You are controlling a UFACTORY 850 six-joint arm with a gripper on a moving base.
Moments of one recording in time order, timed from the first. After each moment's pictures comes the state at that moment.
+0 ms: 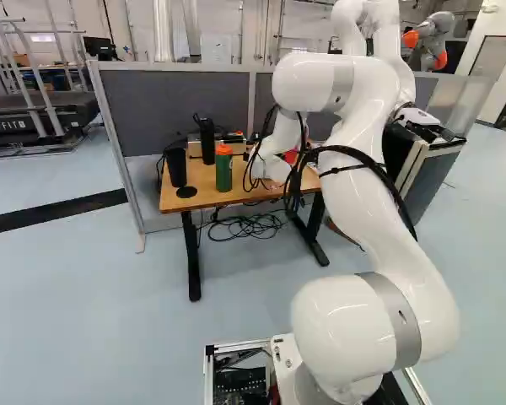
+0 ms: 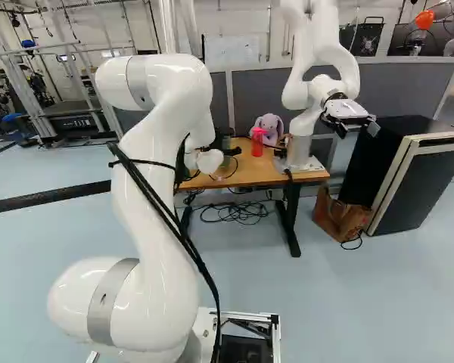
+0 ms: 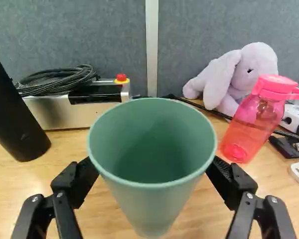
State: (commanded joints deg) arm 0.1 -42.0 -63.4 0.0 53.9 0.0
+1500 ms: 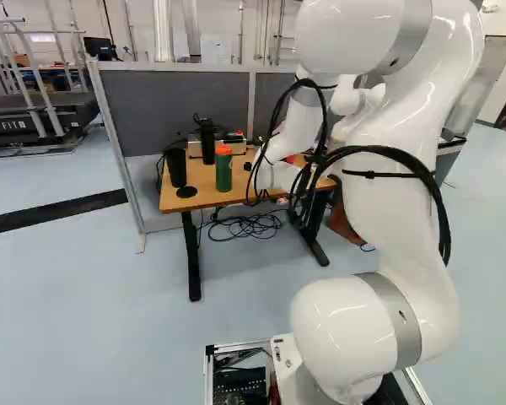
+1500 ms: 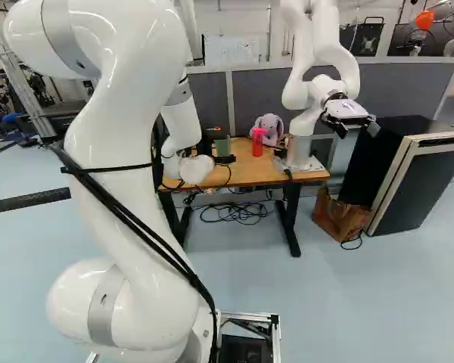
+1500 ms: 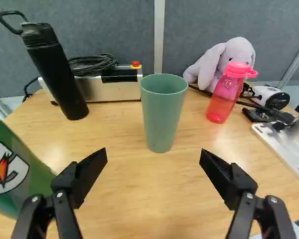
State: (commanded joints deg) arm 1.4 -22.4 -38.3 0.0 53.9 0.0
